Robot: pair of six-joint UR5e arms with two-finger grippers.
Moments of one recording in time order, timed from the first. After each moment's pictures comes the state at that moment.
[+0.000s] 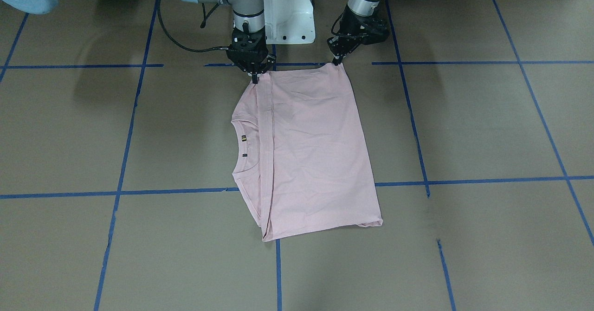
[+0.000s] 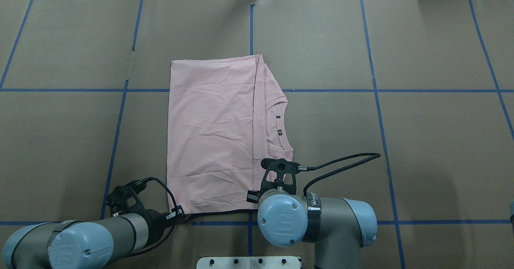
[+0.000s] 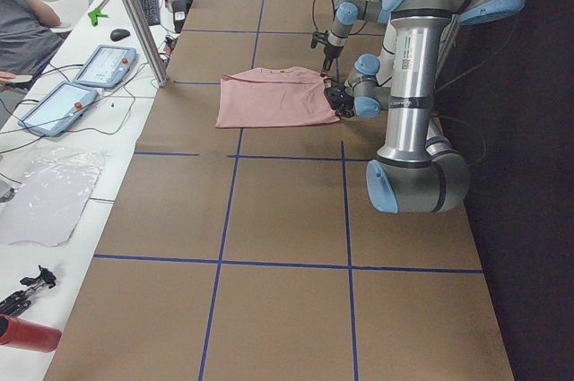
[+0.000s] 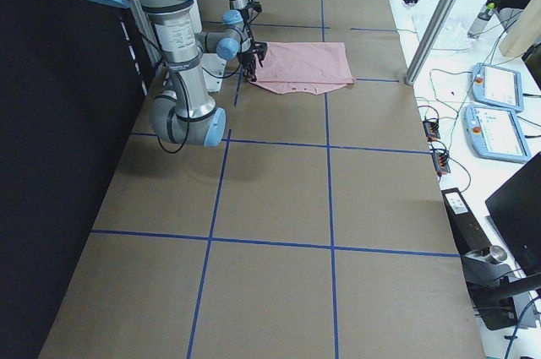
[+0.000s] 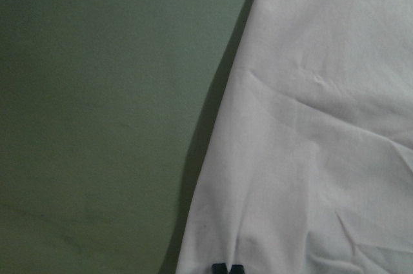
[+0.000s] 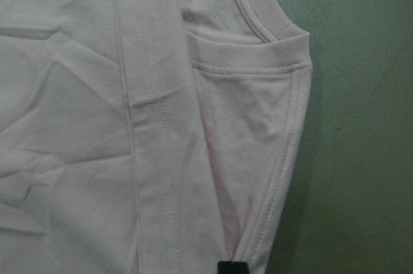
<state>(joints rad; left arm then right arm) -0.10 -1.69 -2.02 -2.05 -1.44 -1.96 0.15 -1.01 1.81 -1.57 1.43 1.62</state>
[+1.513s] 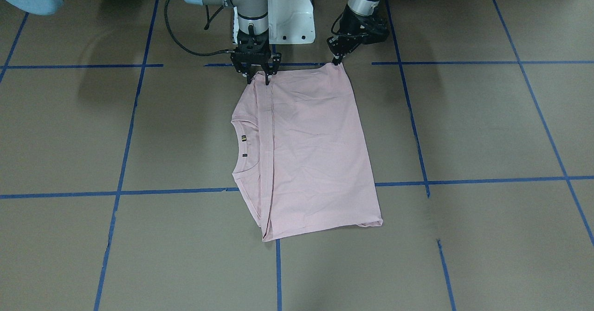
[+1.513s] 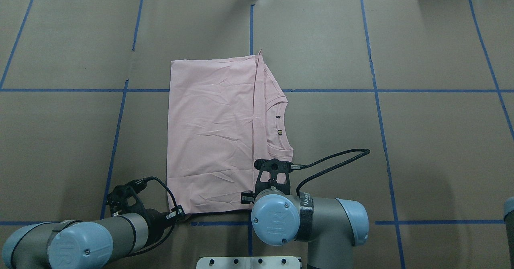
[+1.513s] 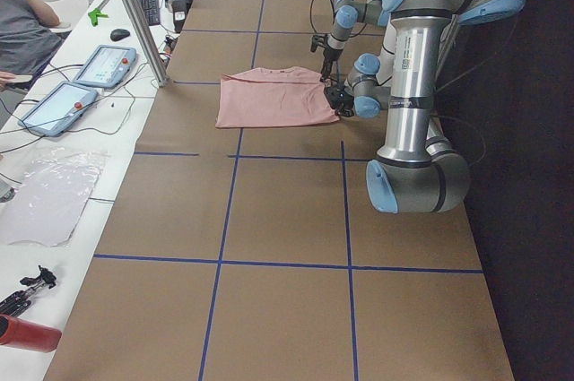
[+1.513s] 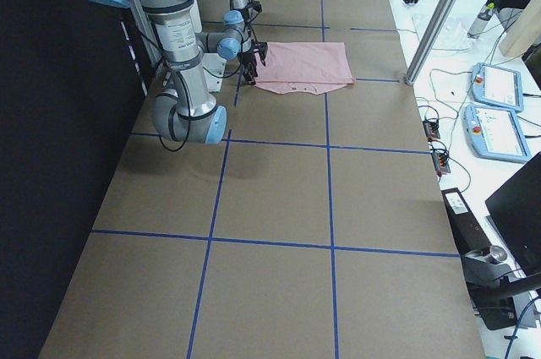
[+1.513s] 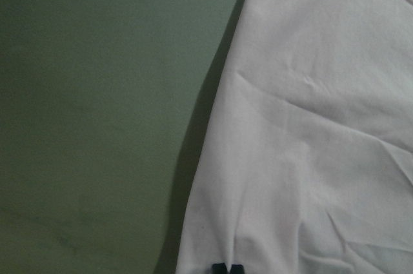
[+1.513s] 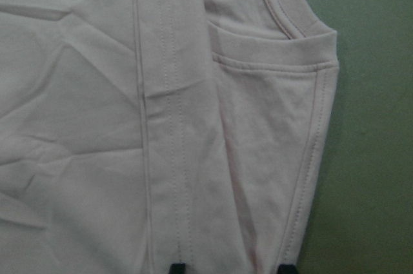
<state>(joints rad) -0.10 -1.69 -2.02 -2.05 -1.44 -1.96 0.15 -0.99 1.77 -1.57 1.43 1.57</state>
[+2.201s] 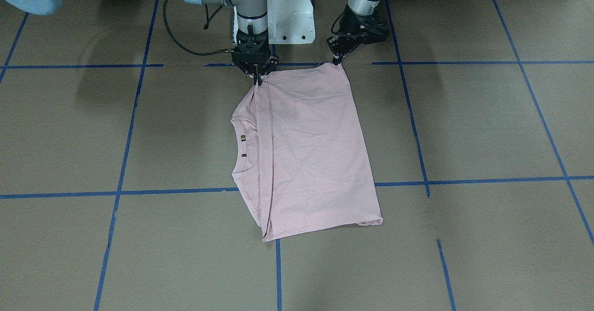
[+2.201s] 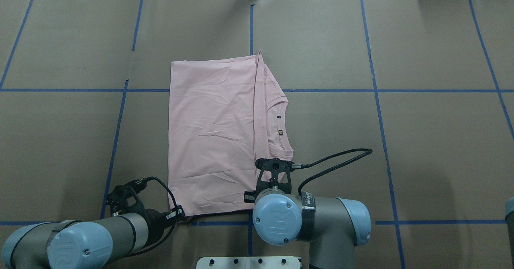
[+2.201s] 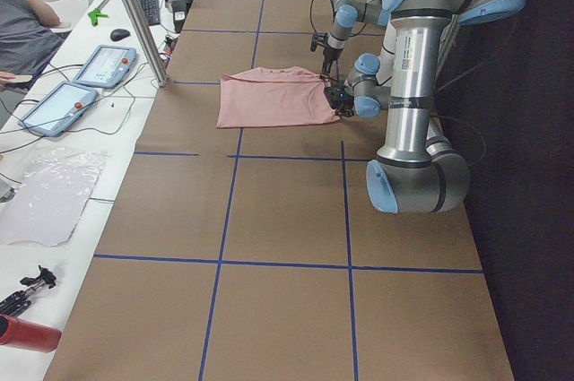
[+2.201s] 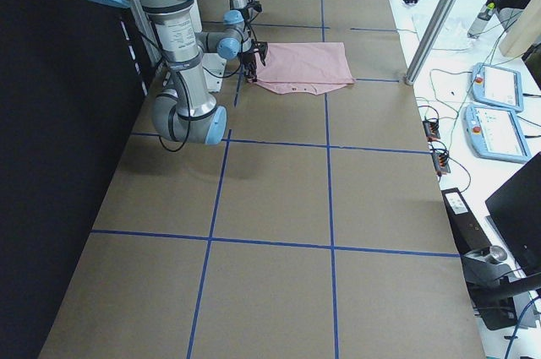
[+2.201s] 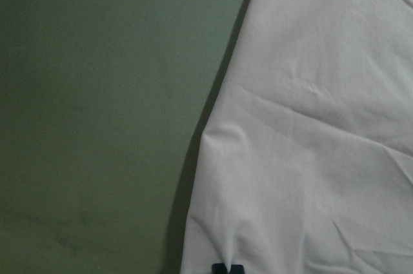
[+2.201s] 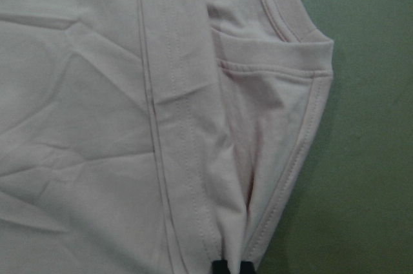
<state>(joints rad) -0.10 -1.69 -2.04 -2.04 -1.44 -1.94 0.15 -1.00 1.79 -1.58 1.43 1.57</state>
